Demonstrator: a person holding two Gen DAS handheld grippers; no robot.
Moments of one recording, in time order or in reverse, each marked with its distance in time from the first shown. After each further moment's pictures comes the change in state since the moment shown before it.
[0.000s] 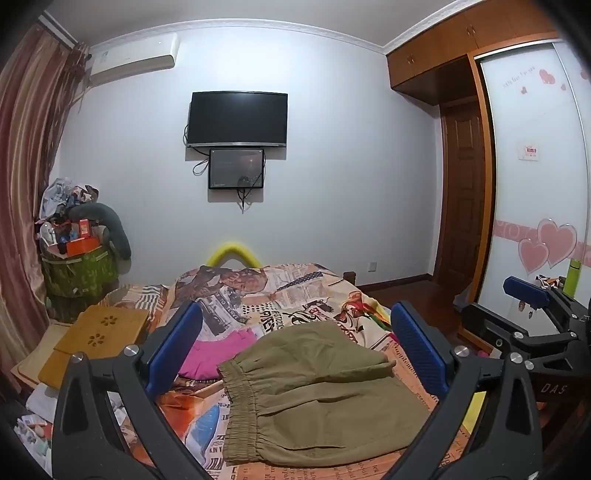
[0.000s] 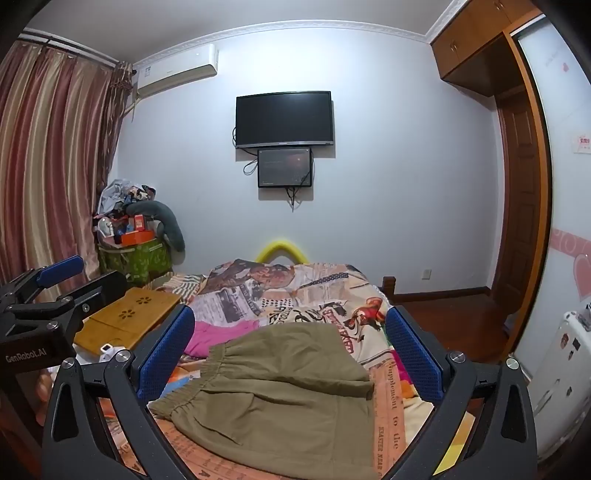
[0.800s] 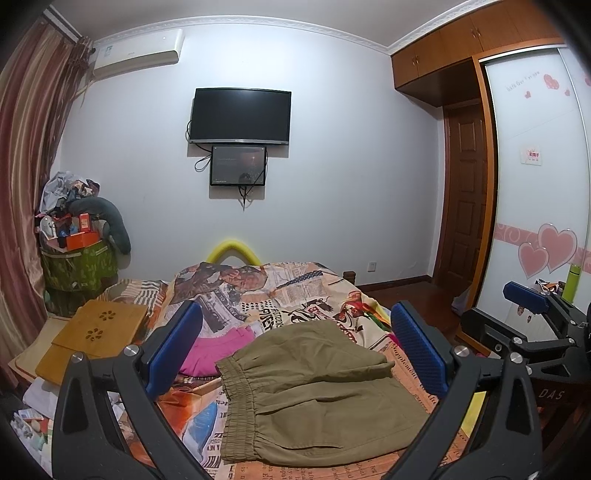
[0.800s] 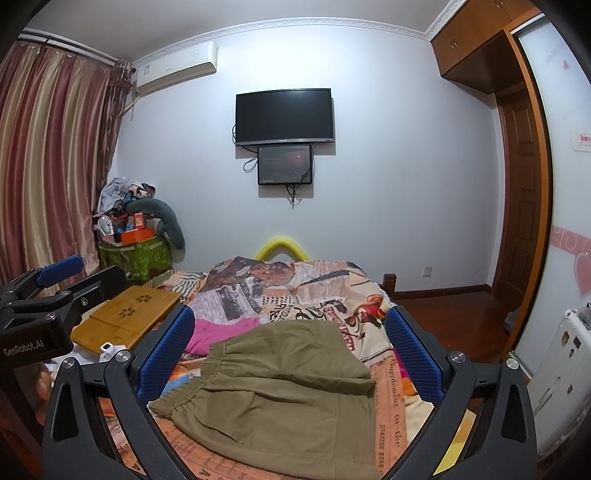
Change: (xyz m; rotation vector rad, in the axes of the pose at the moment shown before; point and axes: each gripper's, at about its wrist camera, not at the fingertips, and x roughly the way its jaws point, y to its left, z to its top) left arm 0.001 0.002 0.003 -0.009 0.006 0.001; right arm 0.008 0.004 -0.009 0.002 0.008 0.000
